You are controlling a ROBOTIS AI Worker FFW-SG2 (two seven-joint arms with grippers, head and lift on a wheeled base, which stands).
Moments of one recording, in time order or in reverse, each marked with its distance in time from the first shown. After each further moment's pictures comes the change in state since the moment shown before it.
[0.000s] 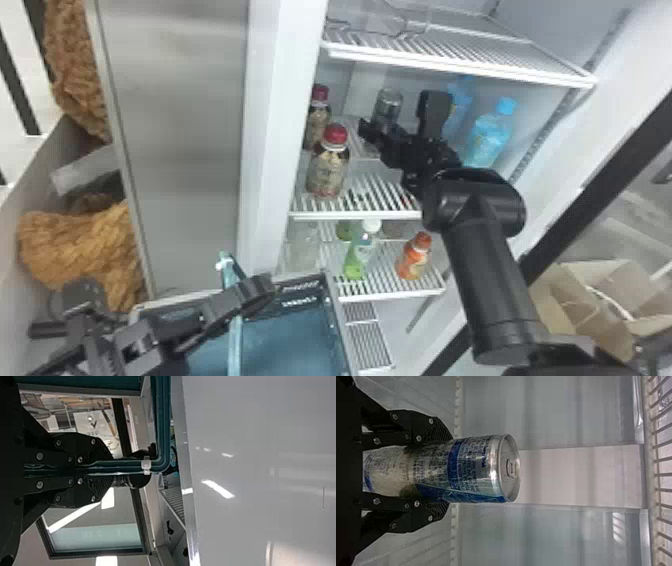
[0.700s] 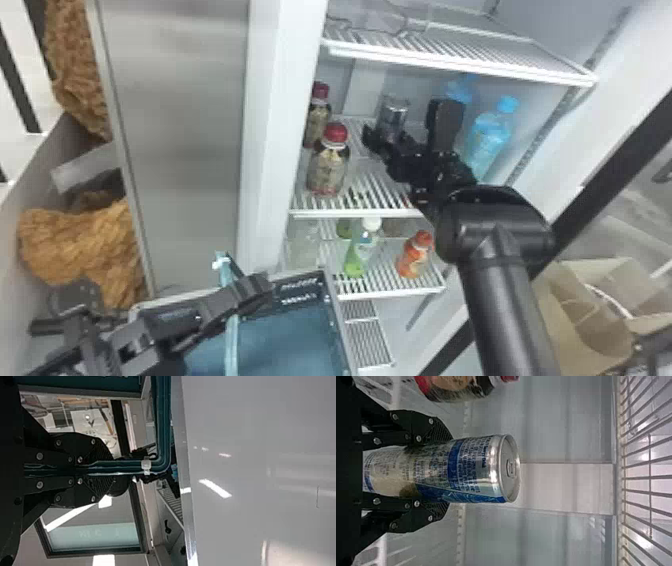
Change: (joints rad) left arm 0.012 0.000 0.008 0.000 0.006 -0.003 -0.006; right arm 0.230 -0.006 0.000 -0.404 -0.029 0.161 -0.038
